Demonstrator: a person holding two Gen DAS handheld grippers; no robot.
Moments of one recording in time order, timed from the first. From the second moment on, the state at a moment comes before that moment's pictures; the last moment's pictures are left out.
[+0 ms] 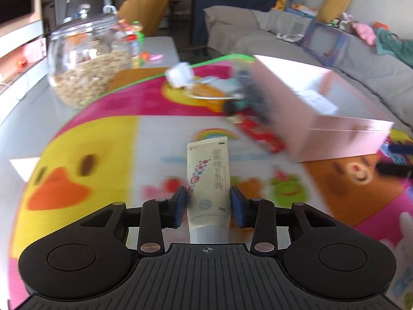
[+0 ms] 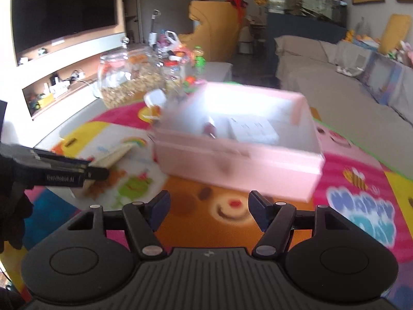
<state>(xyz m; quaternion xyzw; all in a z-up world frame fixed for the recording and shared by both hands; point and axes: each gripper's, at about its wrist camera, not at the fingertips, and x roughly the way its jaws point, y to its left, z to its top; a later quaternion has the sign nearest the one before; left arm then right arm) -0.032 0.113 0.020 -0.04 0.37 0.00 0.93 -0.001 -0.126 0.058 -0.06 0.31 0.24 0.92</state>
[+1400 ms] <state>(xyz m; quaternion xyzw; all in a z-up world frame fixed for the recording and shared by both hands) -0.036 0.142 0.007 -0.10 0.32 -0.04 0.94 0.041 -0.044 0.074 0.01 0.40 0.35 0.85</state>
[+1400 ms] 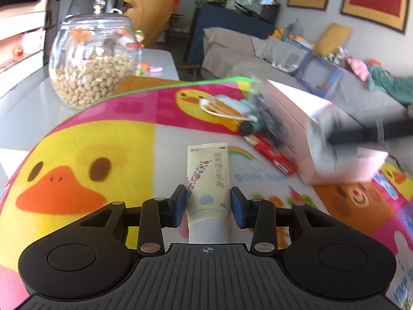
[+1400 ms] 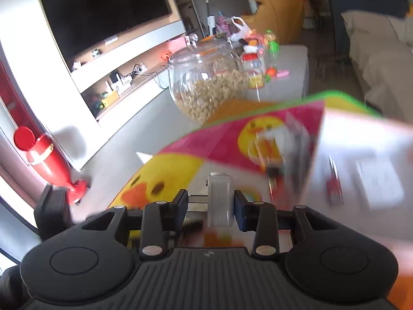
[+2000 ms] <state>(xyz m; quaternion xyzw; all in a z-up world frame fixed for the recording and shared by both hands) -0.050 0.076 0.016 -0.04 0.37 -0.07 0.93 -0.019 -0.152 0.020 -0.04 0.37 0.24 0.90</state>
